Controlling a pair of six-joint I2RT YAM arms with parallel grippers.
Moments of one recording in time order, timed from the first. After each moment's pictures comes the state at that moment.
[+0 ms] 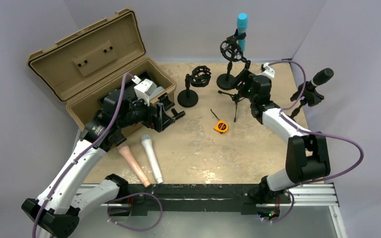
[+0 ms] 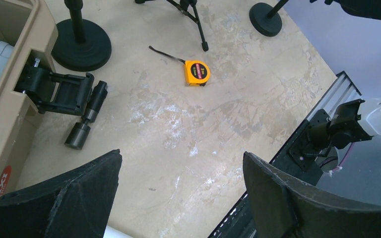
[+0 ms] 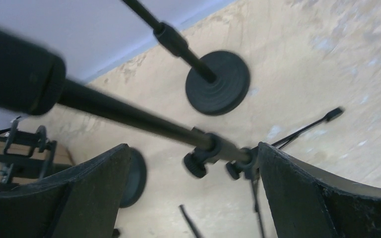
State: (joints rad) left arm -0.47 0.93 1.06 -0.55 0.39 -0.22; right arm 0.16 1.49 0.94 0.25 0.12 0.58
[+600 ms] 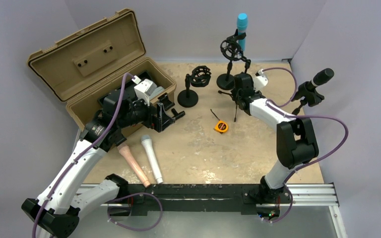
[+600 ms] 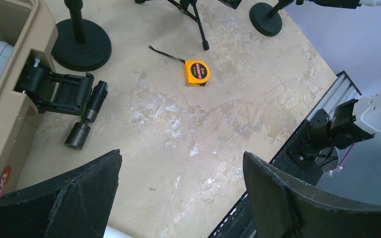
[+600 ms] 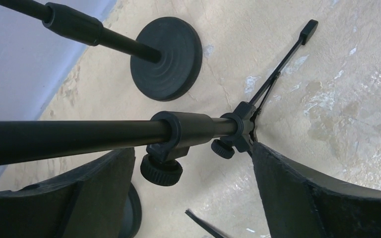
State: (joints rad) left arm -0.47 0.93 1.06 -0.55 0.39 -0.22; right arm 0.30 1.68 1.11 -0.06 0.49 0.98
